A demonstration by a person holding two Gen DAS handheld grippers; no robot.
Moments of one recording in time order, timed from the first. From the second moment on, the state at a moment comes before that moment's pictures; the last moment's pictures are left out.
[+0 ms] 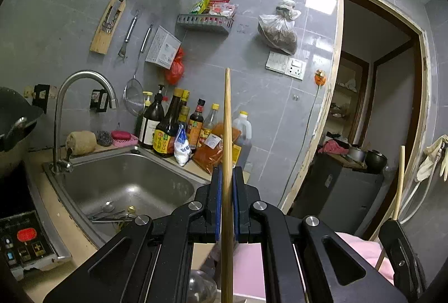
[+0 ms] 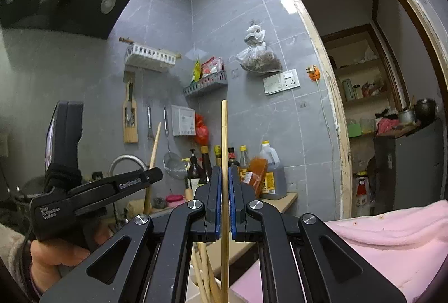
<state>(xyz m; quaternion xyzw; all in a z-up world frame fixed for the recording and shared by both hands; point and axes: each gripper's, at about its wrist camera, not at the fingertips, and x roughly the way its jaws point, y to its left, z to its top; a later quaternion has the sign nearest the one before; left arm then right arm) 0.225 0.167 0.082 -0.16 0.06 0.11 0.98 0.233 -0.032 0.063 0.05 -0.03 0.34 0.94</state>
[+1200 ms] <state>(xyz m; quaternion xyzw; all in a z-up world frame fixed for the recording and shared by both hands) 0.186 0.129 0.088 -0.10 0.13 0.02 0.99 0.185 -0.085 0.064 0.00 0.03 0.29 0.96</state>
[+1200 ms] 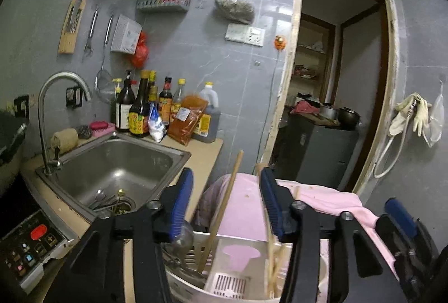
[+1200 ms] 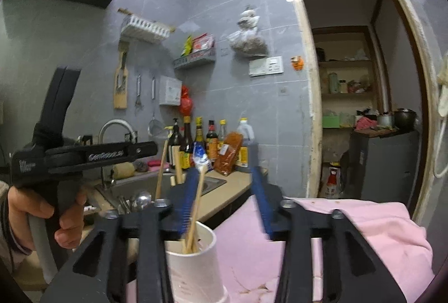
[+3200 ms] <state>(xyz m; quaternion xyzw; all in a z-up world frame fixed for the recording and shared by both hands) 0.252 -0.057 -0.042 -0.03 0.40 -0.15 0.90 0.244 -0.229 -0.049 -0.13 0.41 0.15 0.89</state>
